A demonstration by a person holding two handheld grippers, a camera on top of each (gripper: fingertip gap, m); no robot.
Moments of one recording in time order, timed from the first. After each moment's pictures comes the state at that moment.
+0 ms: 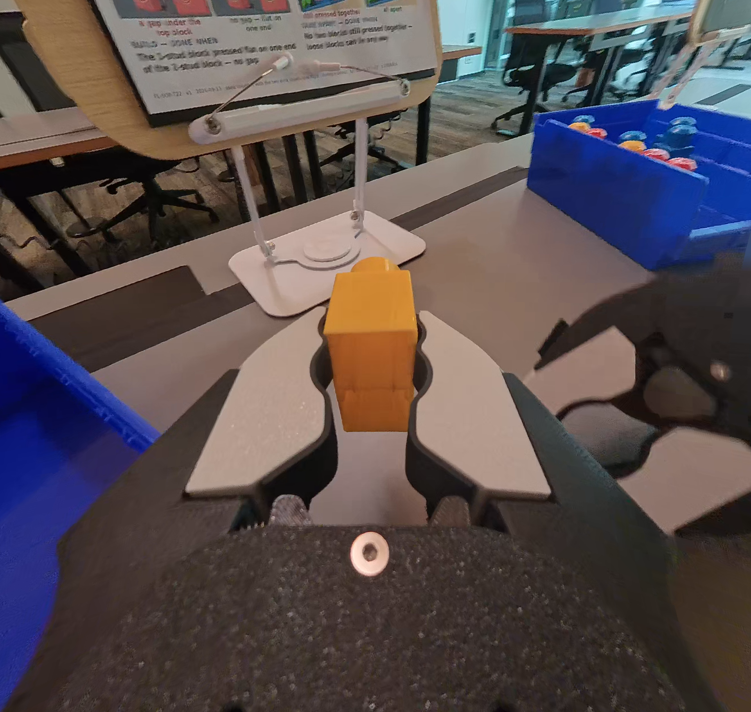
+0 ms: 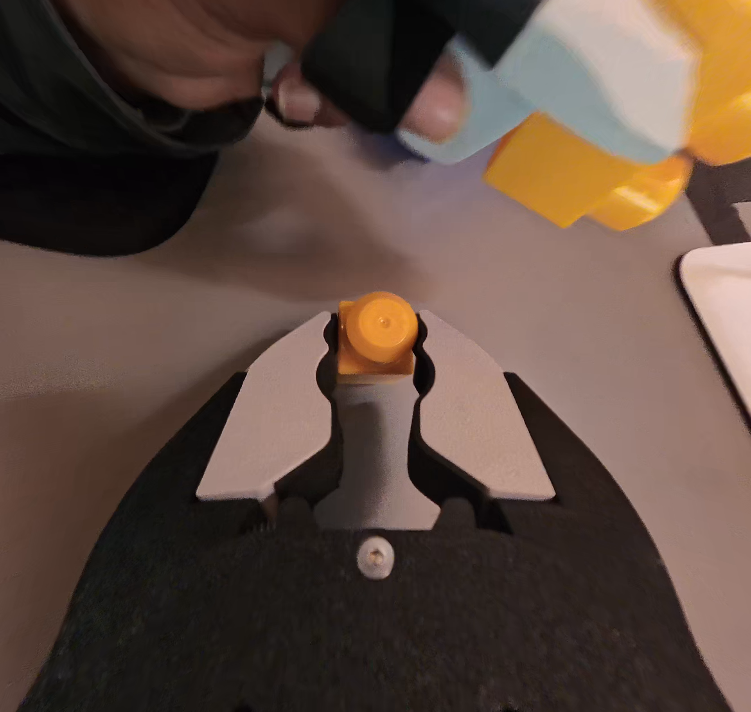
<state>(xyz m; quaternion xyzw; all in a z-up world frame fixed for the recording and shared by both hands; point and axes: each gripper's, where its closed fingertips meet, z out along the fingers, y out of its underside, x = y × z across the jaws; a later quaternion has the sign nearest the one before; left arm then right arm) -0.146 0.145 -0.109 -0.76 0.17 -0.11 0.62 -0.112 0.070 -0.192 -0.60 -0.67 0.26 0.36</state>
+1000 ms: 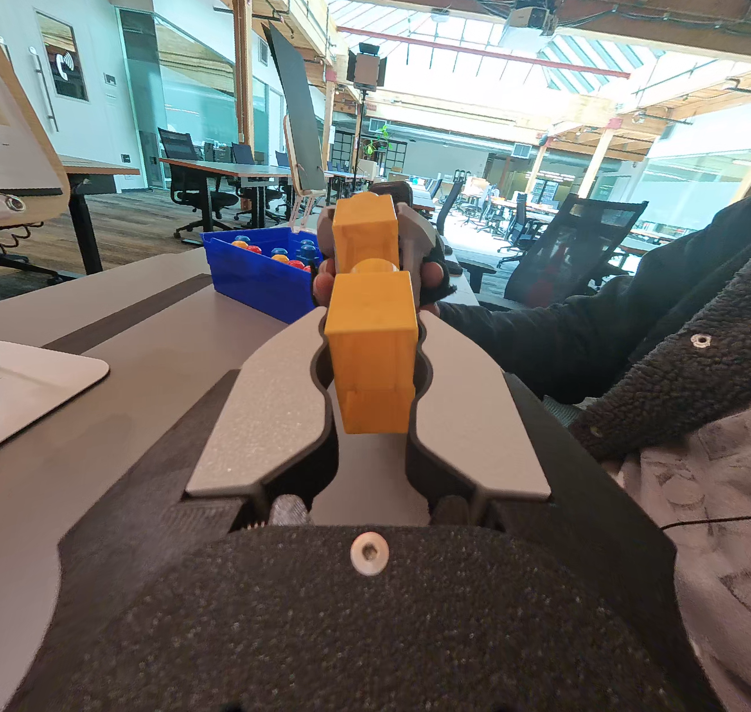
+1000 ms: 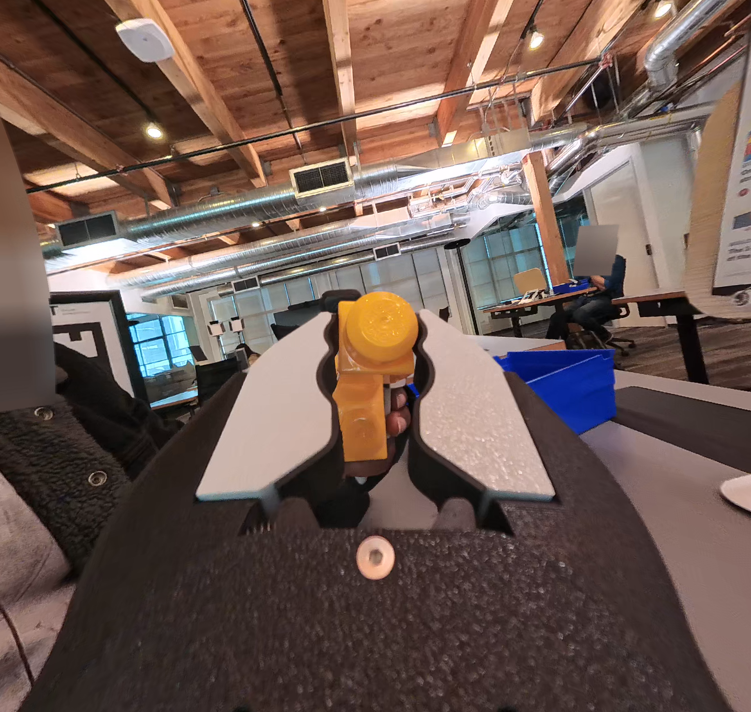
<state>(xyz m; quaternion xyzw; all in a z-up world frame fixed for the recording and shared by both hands) -0.042 0.052 -0.054 -0.58 0.33 -0.47 0.58 -0.007 0.081 -0.013 -0.38 -0.31 0.71 0.50</state>
